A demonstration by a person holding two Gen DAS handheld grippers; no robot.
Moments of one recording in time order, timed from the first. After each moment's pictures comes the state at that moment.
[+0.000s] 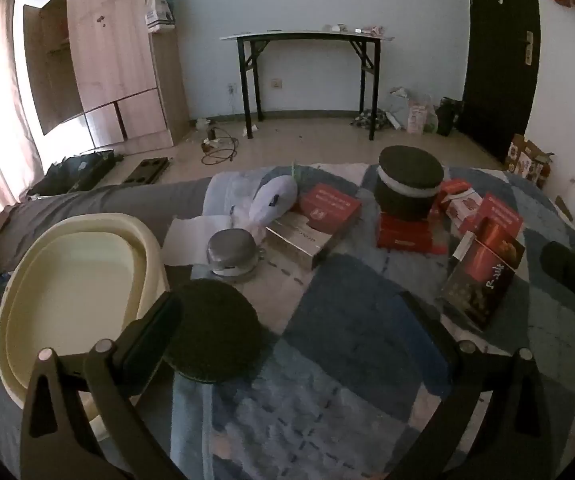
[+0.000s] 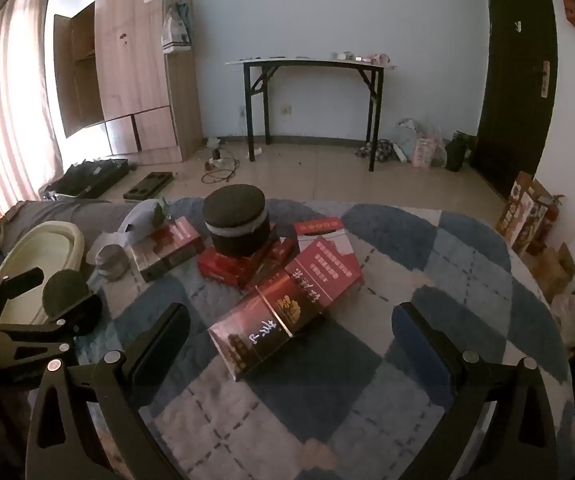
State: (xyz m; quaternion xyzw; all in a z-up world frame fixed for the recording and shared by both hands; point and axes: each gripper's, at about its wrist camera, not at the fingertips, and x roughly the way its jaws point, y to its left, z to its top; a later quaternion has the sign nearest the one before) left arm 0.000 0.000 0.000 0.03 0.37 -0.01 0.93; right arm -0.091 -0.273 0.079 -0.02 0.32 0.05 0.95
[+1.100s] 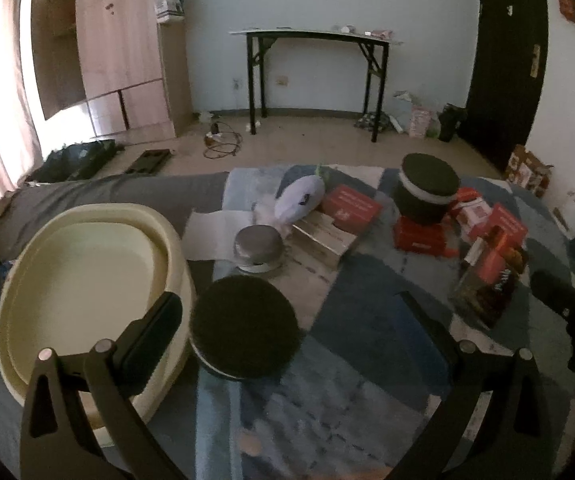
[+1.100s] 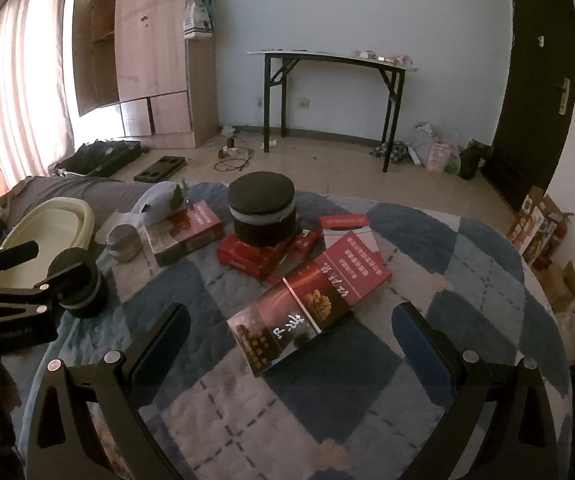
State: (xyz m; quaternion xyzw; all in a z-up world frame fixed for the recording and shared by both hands) left arm 0.000 0.030 0.003 -0.01 0.36 -0.02 0.93; right arm -0.089 -0.253 0.071 -0.04 0.32 0.07 0.94
